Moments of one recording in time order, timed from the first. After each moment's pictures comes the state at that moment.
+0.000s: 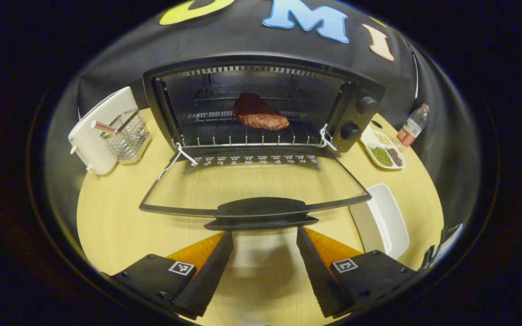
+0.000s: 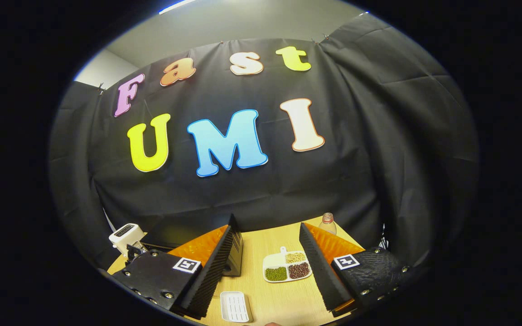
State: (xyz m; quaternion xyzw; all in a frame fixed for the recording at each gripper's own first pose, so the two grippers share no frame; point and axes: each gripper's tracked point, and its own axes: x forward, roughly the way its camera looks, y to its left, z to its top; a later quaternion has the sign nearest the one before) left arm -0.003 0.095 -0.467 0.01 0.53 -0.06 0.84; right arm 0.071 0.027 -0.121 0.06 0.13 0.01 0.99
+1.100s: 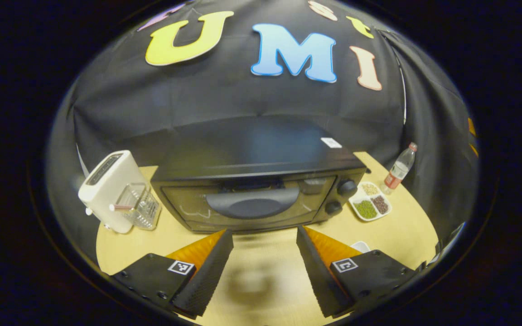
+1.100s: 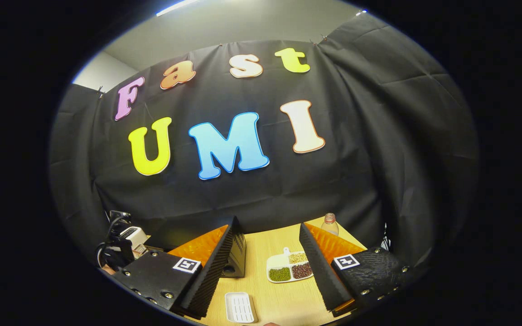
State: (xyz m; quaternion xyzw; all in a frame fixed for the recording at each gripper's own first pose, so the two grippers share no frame) left arm 0.066 0.084 -0.347 0.04 0.39 -0.08 0.92; right arm 0.067 0.033 -0.117 0.06 0.12 0.01 0.99
